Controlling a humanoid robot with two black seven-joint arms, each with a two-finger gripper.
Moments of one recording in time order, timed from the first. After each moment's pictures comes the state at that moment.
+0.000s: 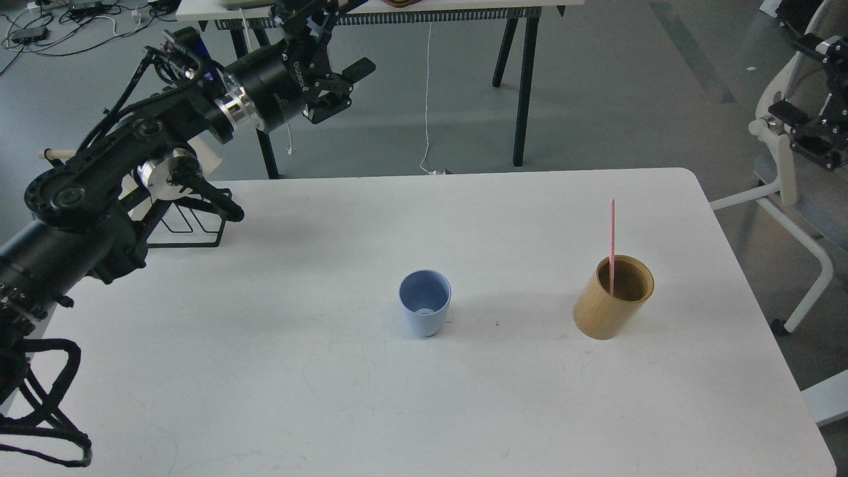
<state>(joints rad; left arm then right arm) -0.93 0.35 -0.79 -0.91 0.47 -0.47 -0.16 0.70 -1.00 0.67 1.11 -0.64 0.31 0.31</state>
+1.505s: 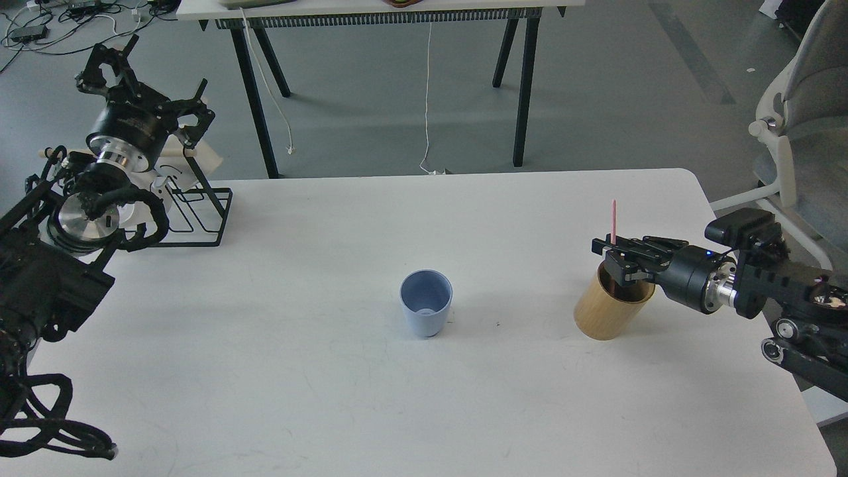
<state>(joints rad) -0.81 0.36 -0.88 -0.50 -0.18 -0.49 -0.16 0.70 -0.76 0.24 1.18 -1.64 -0.12 0.29</state>
